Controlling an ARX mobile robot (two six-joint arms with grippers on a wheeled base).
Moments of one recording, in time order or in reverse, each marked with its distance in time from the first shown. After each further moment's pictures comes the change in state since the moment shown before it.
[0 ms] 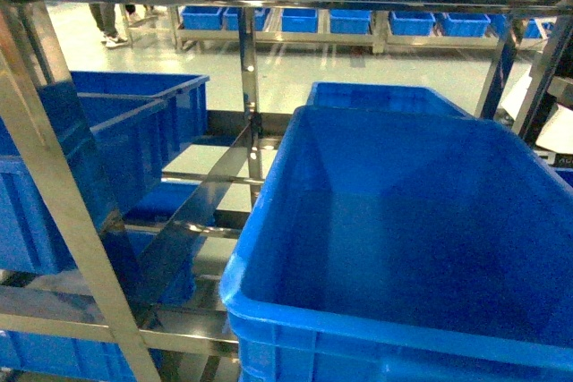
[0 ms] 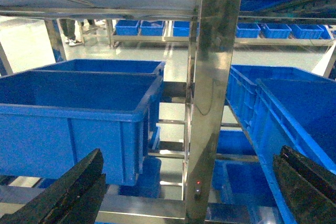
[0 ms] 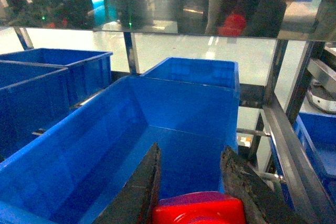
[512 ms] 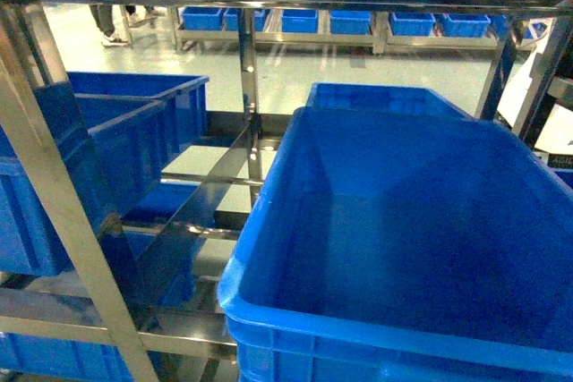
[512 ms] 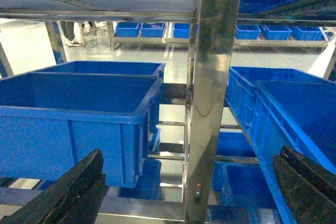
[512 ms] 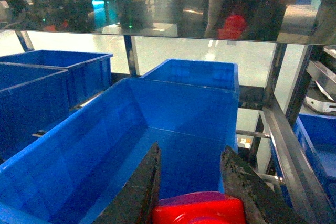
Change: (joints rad) left arm 0.000 0.000 0.000 0.000 0.000 0.000; right arm 0.000 0.000 0.000 -0.001 0.000 0.000
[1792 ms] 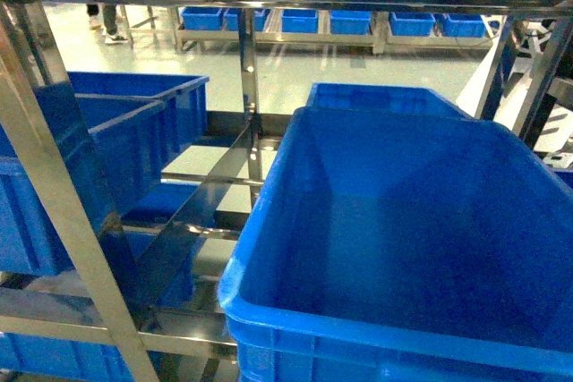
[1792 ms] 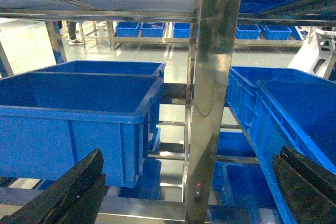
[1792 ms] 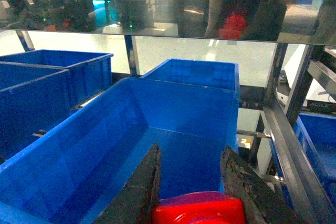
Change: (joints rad) left arm 0.000 0.000 0.000 0.000 0.000 0.000; right arm 0.000 0.000 0.000 0.000 0.000 0.000
